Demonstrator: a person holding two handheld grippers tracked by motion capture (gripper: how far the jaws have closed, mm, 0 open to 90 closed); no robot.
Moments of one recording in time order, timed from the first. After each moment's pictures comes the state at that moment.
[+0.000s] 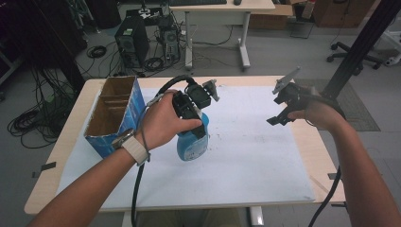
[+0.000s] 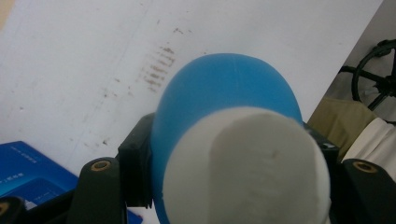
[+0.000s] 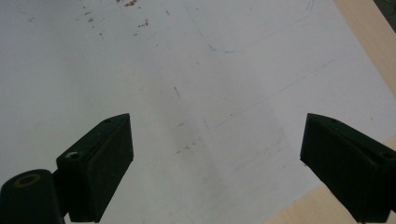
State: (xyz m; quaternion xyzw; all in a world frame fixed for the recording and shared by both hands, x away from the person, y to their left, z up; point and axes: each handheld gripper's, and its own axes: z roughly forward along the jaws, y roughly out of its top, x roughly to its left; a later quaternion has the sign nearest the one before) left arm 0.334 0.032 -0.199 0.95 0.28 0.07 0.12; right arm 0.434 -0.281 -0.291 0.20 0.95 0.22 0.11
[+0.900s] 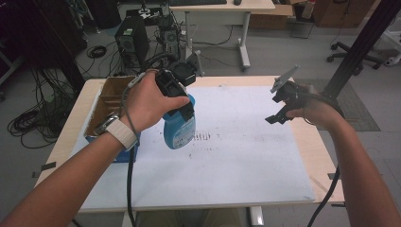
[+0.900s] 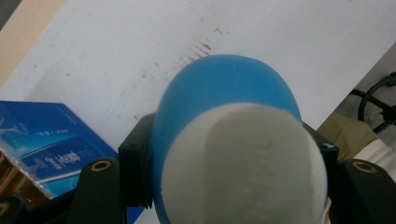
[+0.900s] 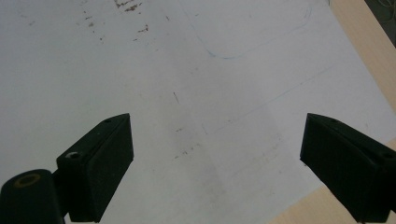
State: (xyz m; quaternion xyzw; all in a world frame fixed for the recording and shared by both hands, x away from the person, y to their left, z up) left arm 0.346 0.059 -0.155 0.92 0.36 0.09 0.12; right arm 0.436 -0.275 -0.287 0.20 0.95 0.22 0.11
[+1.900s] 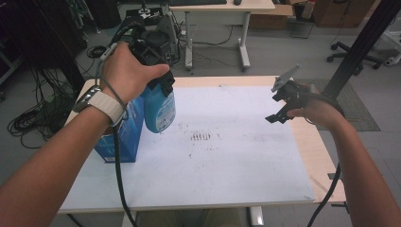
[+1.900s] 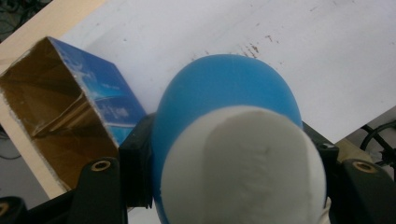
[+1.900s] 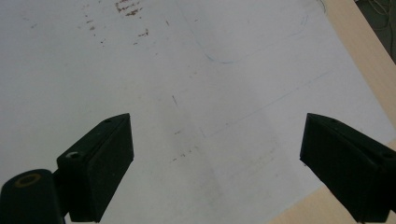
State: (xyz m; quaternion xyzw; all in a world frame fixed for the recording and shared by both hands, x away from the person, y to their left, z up) left arm 0.368 0.100 -0.107 0.86 0.48 0.11 0.11; right arm 0.435 -0.277 -0.284 0.19 0.95 0.23 0.12
